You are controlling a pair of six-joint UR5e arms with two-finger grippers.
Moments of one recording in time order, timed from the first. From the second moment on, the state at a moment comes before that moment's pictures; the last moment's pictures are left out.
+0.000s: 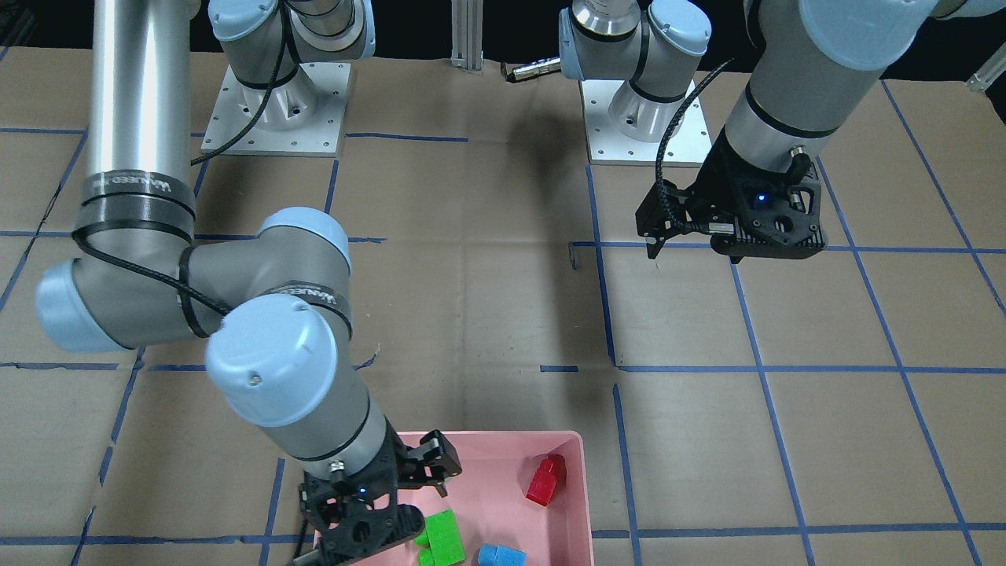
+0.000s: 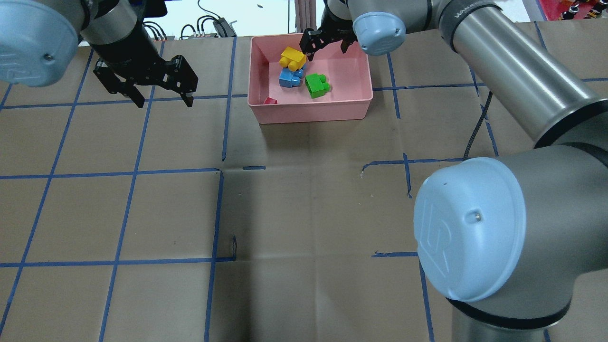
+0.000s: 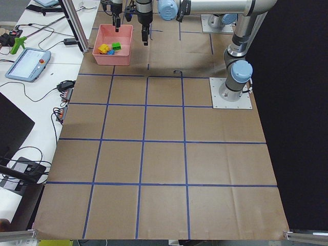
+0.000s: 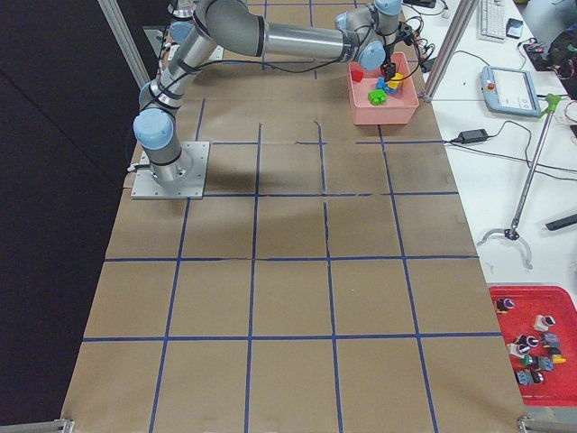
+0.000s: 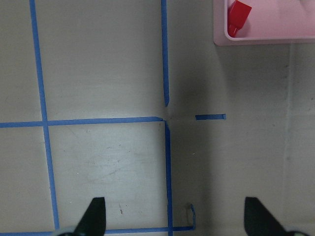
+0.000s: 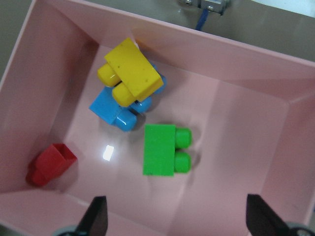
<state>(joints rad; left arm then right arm) -1.54 -1.68 -1.50 -1.53 1.56 0.07 1.73 -0.88 1.07 -1.95 -1.40 -0.14</state>
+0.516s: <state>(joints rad) -1.53 -1.68 -1.50 -1.53 1.56 0.08 1.68 -1.17 1.21 -1.67 -1.56 -0.13</state>
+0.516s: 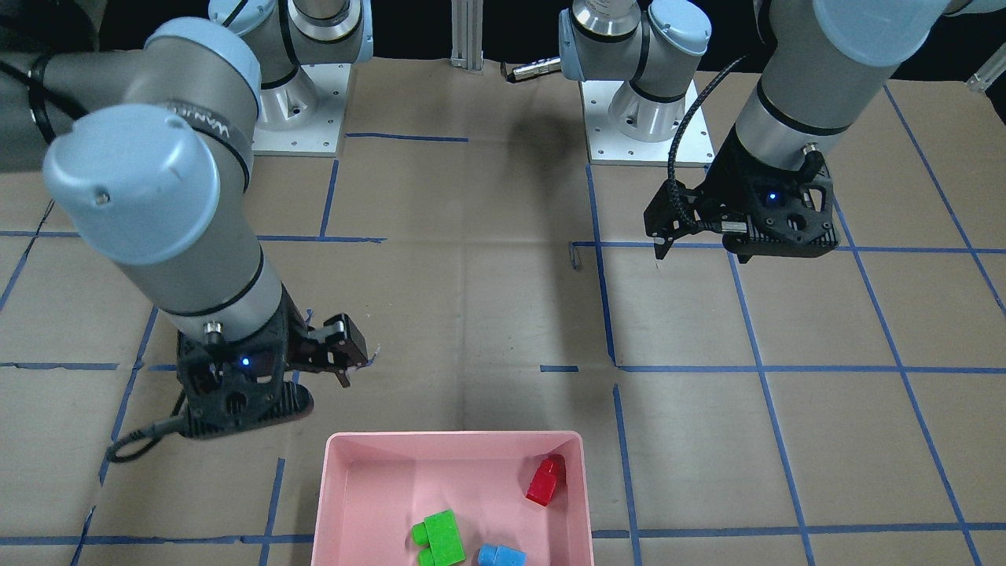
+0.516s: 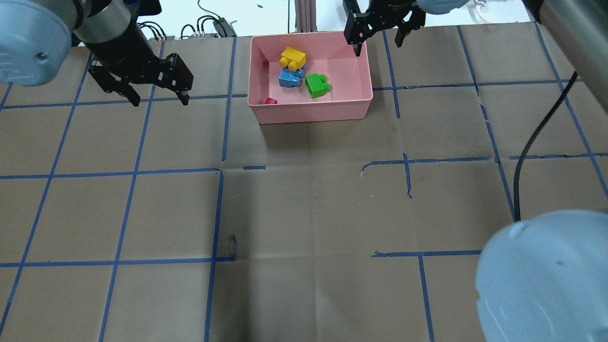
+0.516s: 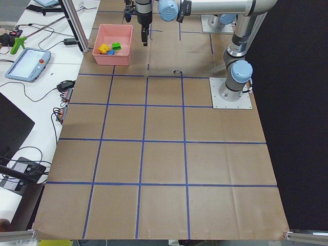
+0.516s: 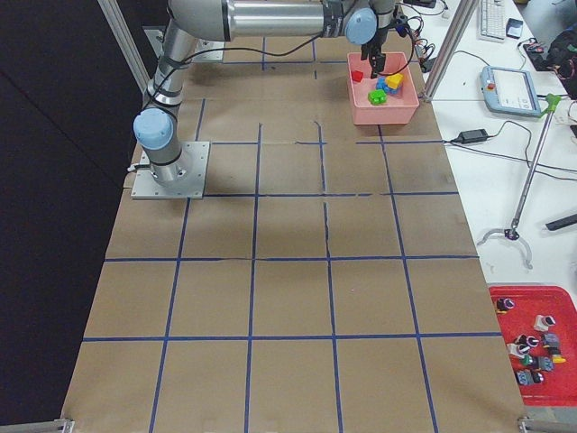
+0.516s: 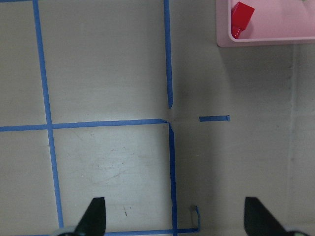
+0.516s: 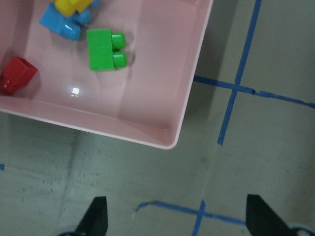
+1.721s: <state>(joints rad) -1.53 -1.67 -1.50 -1.53 1.56 0.07 1.68 -1.63 1.72 -1.70 -1.57 -0.11</state>
